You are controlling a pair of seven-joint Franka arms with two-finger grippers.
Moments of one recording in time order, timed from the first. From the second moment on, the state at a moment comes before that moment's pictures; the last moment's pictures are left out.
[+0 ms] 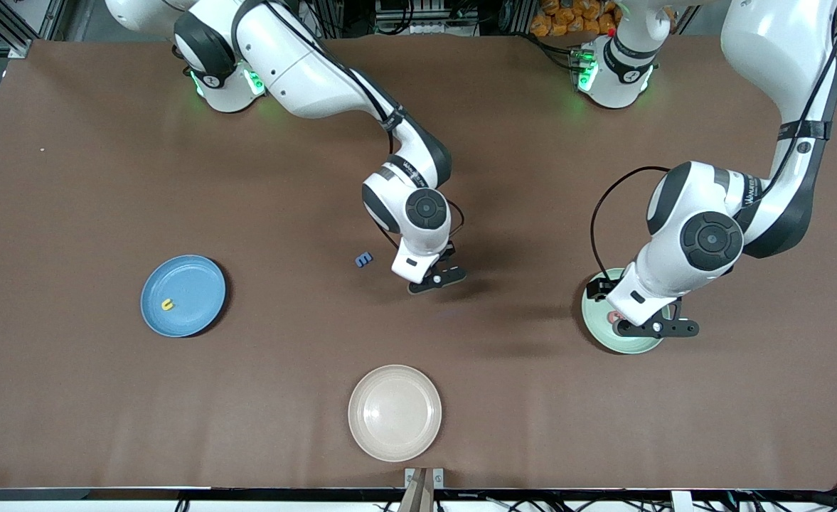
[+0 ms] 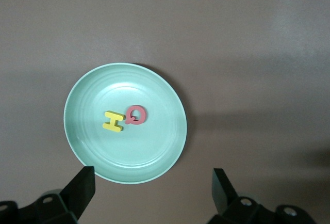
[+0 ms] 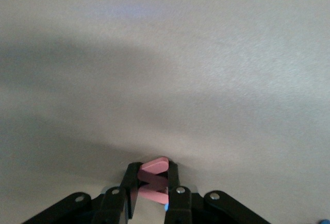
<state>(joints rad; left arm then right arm) 0.03 0.48 -0.34 -1.62 0.25 2.00 -0.35 0.80 0.97 -0.03 -1.19 0.05 2.11 0.47</state>
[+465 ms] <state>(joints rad) -0.03 0.48 -0.35 -1.62 0.24 2.00 -0.41 0.76 0.87 -0.19 -1.19 0.04 1.96 0.47</state>
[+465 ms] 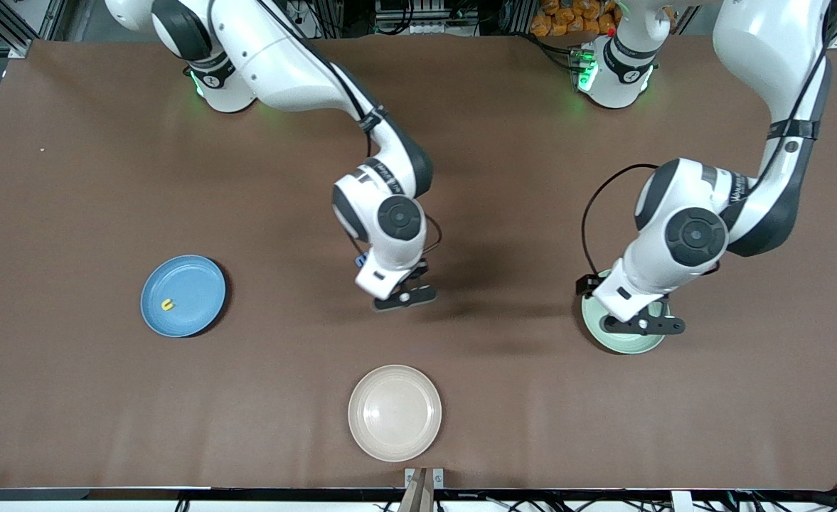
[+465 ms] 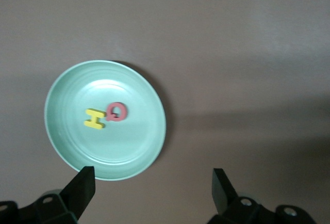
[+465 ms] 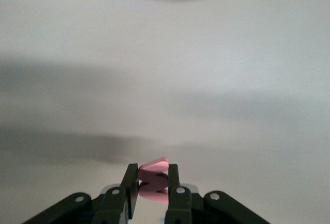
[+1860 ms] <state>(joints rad) -0.73 0.71 -0.35 -1.56 0.24 2.25 -0.81 0.45 0.79 -0.39 -1.42 -0.15 1.73 0.57</state>
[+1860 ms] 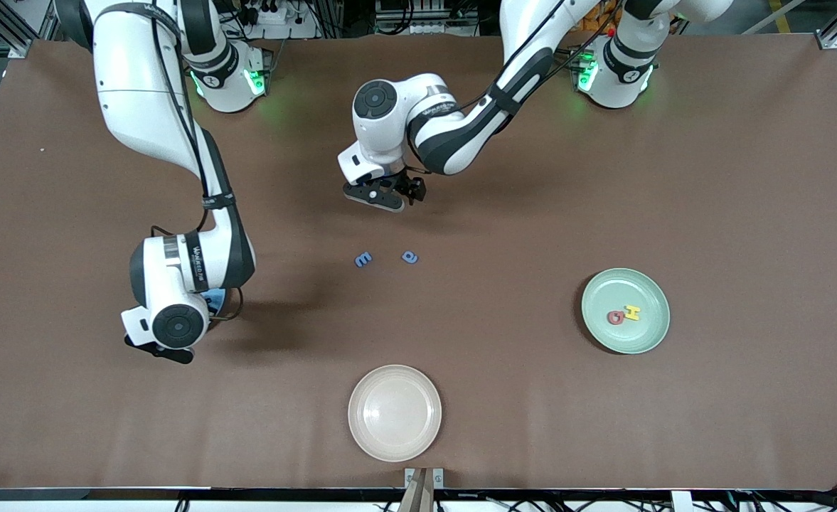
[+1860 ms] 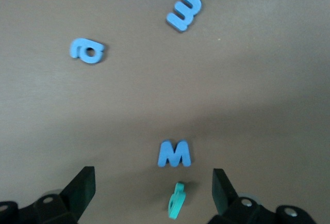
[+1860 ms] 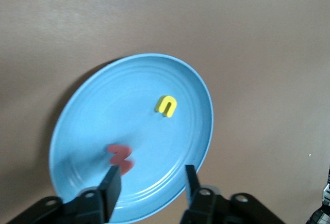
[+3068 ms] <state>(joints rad) -0.81 0.80 -0.28 -1.65 0.24 2.41 -0.85 0.38 0.57 -0.39 -1.79 -0.02 2.08 0.35</state>
